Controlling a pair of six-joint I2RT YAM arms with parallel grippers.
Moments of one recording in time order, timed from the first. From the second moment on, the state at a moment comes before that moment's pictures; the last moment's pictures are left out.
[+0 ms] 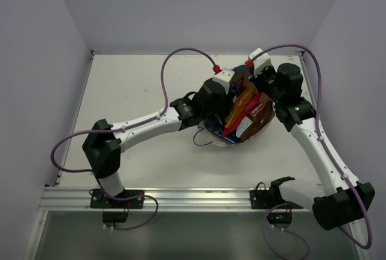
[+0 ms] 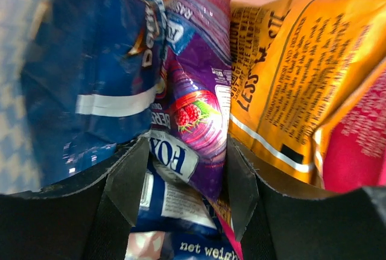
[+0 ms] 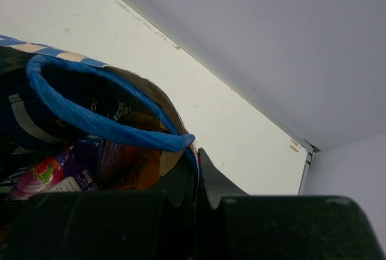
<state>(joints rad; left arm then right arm) -0.98 1.73 1.45 -0.19 -0.29 -0.33 0.28 1.13 1.12 -0.22 -0.09 -0.49</state>
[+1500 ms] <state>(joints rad) -0.26 1.52 1.30 -0.52 -0.60 -0.19 0.28 1.10 1.05 -0.15 0.11 -0.51</state>
